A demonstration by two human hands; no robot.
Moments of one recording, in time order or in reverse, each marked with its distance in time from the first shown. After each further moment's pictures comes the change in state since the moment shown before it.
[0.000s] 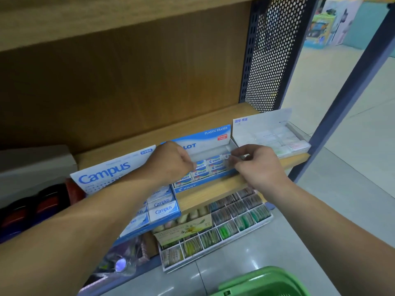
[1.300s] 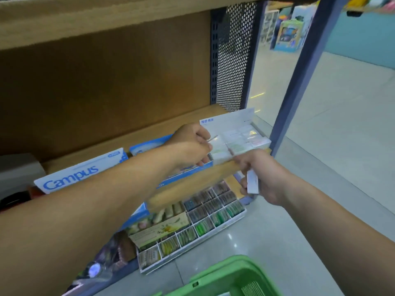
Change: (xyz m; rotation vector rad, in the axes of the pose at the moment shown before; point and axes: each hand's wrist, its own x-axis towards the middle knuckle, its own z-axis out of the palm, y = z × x) left_hand 0.003 0.106 0.041 -0.331 -0.133 0.088; right_hand -0.030 0.012 -0.076 0.413 -0.168 0.419
